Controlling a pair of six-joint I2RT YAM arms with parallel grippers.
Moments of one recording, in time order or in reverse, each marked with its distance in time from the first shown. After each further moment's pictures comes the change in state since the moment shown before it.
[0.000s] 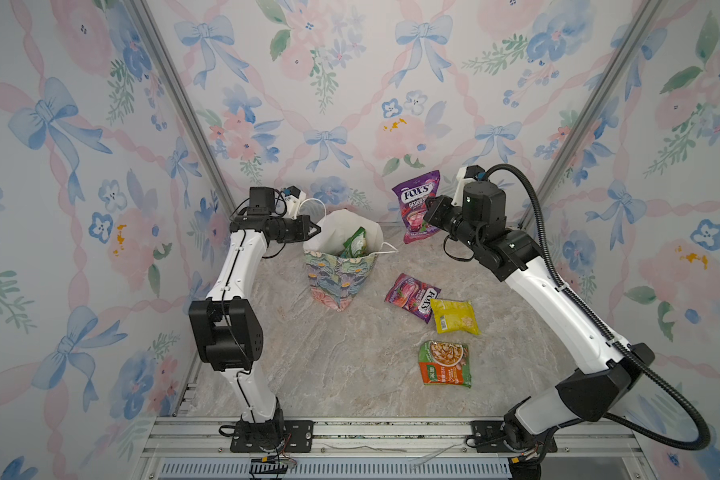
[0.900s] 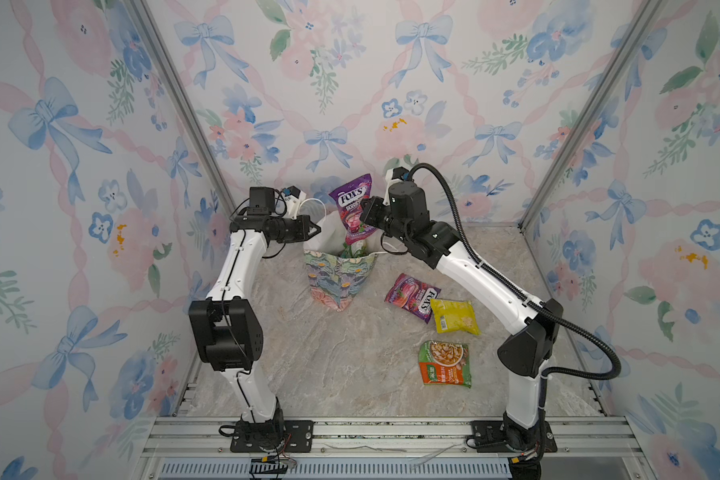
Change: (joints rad) left arm 0.000 0.000 -0.001 0.000 0.000 0.000; right arm 0.210 0.380 0.290 0.106 0.001 0.076
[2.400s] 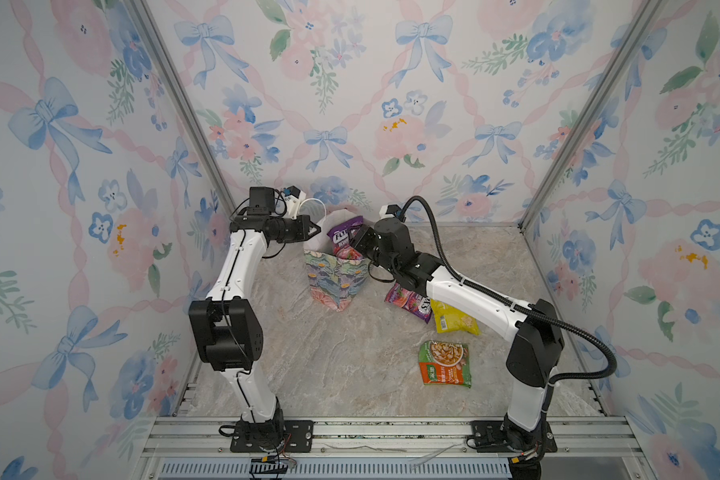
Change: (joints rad) left arm 0.000 0.000 0.000 0.000 0.000 0.000; right arm 0.069 -0.071 -0.358 0.263 0.047 0.260
